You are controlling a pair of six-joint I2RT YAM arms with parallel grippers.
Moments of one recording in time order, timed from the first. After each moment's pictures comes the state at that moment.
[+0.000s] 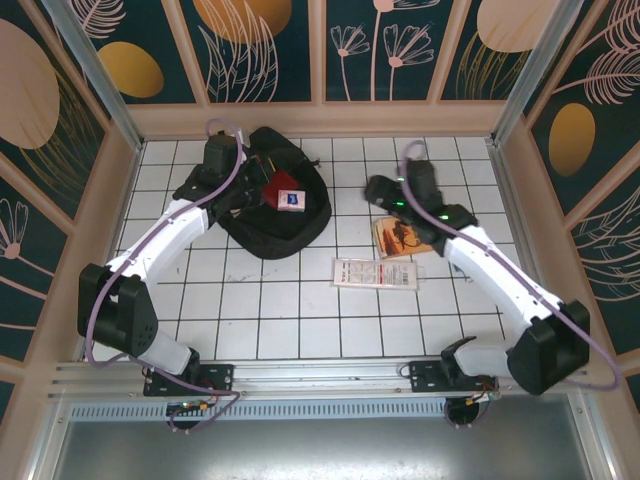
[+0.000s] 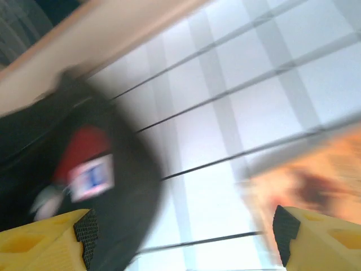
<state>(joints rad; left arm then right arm) -0.35 1.54 1.25 -0.22 0.15 -0.68 0.42 1.25 1.06 -0.49 0.14 0.77</state>
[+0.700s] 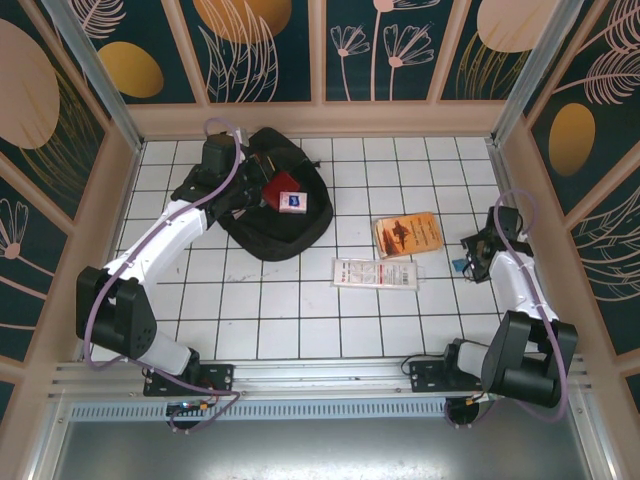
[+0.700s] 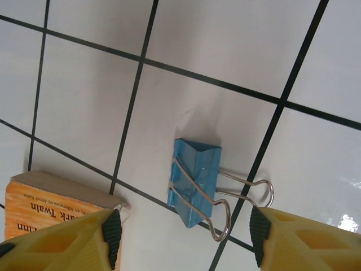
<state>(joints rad) -0.35 1.52 1.25 -0.22 0.15 -0.69 -0.24 1.20 0.71 -0.58 0.03 1.01</state>
